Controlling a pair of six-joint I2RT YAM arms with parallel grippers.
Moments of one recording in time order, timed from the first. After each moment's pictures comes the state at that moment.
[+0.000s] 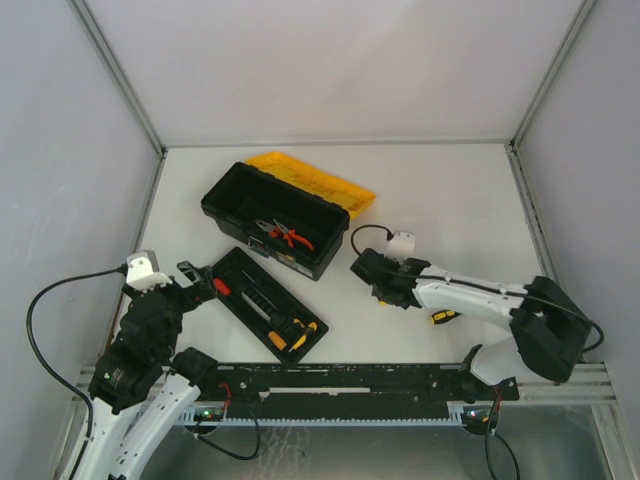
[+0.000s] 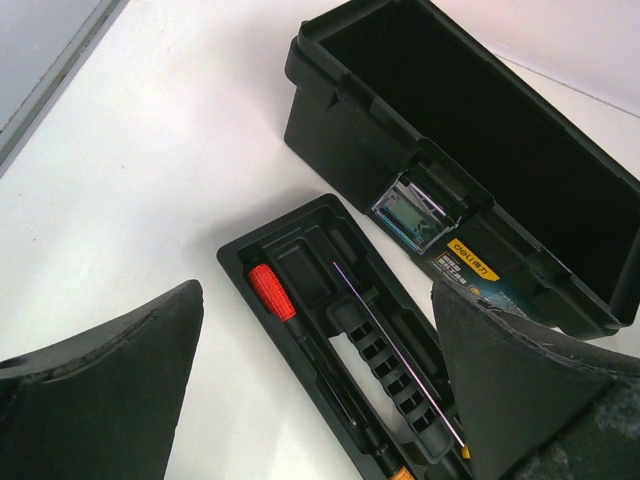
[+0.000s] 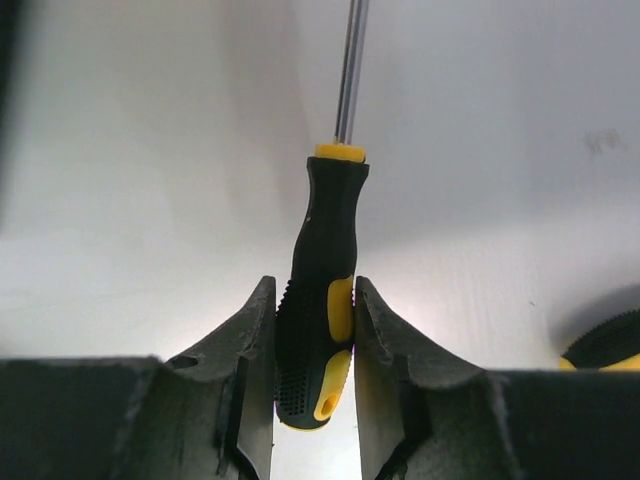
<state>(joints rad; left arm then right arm) -0.47 0.20 0.69 -0.79 -0.56 -0.48 0.89 1.45 0.81 -0.65 0.55 1.03</state>
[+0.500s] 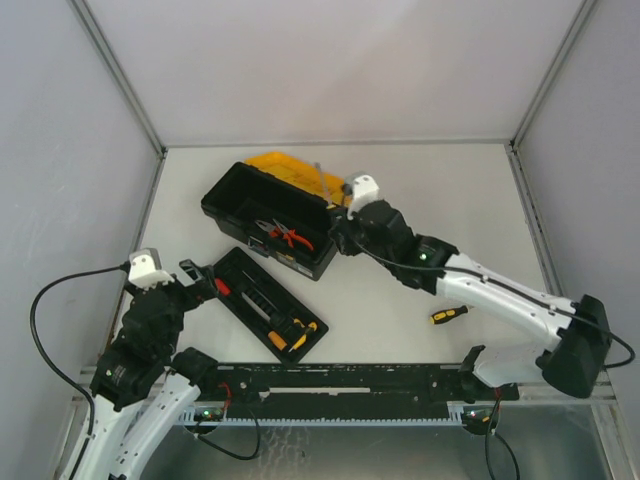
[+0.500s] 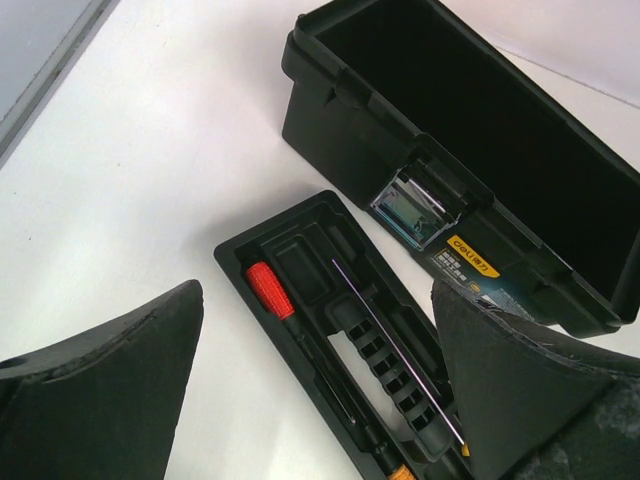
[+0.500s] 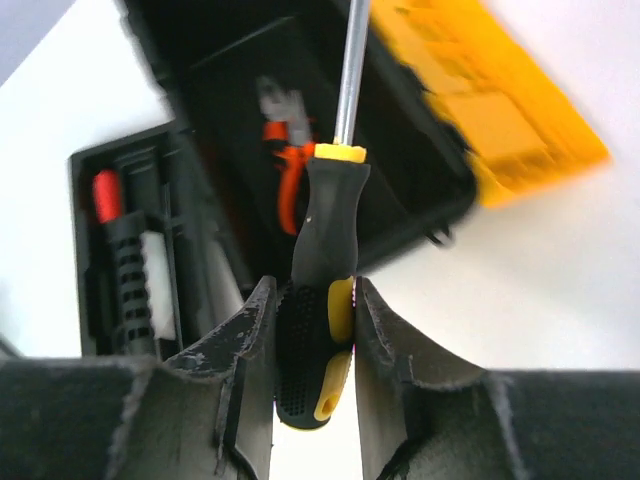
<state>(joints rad) -0.46 0.22 0.69 -0.78 -0.55 -0.48 0.92 1.25 1.06 -0.28 0.33 0.36</state>
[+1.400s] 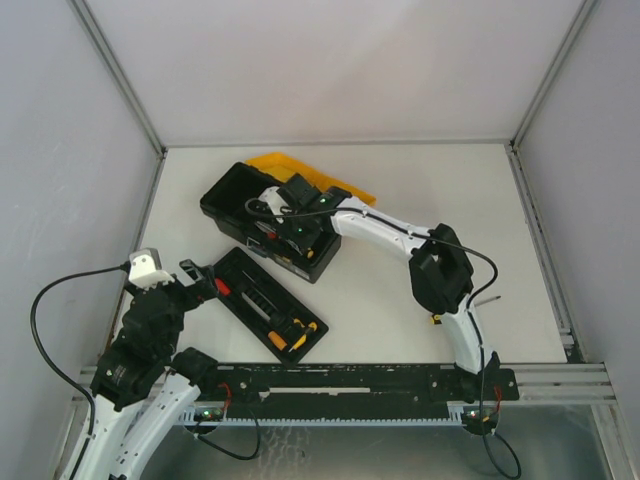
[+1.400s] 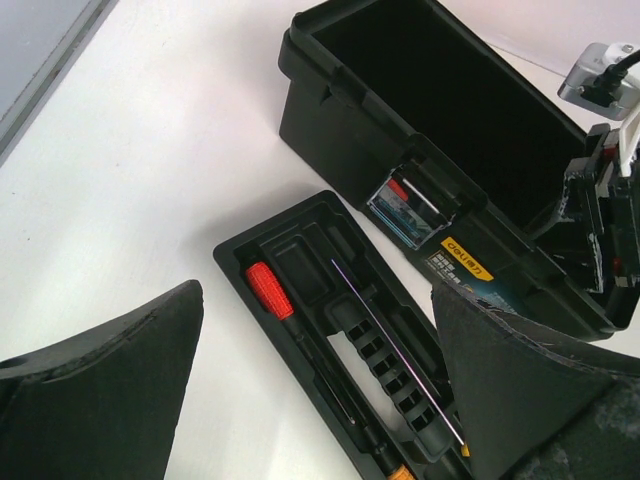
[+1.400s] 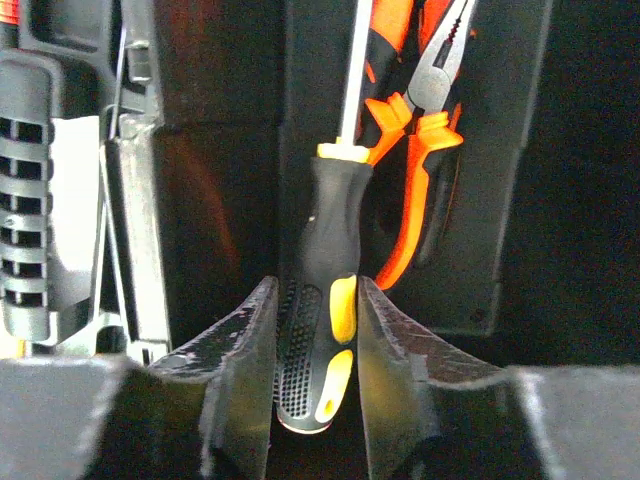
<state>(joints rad) -0.45 0.22 0.68 -0.77 -0.54 -0.47 0.85 2.14 1.89 -0.76 -0.12 -0.12</state>
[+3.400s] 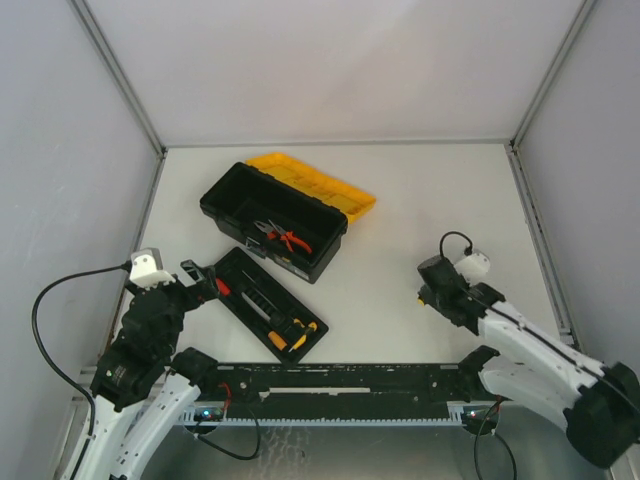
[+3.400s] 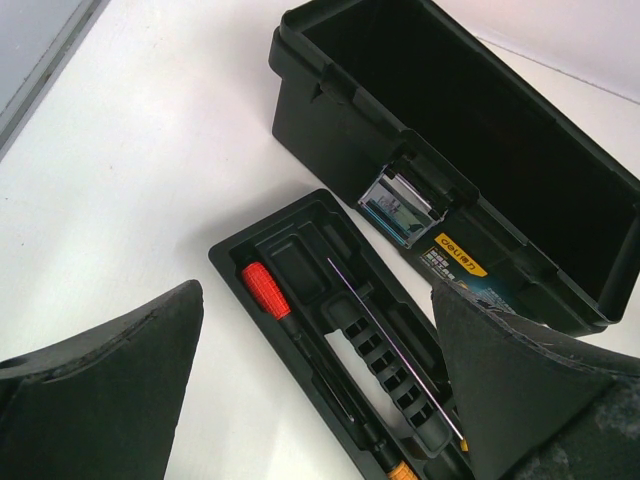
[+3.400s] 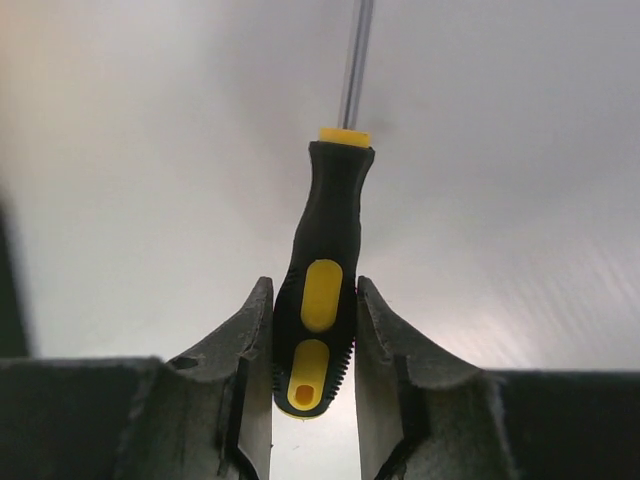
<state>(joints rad) -0.45 0.22 0.68 -0.77 -0.52 -0.46 0.58 0.94 0.50 -0.68 0.49 1.22</state>
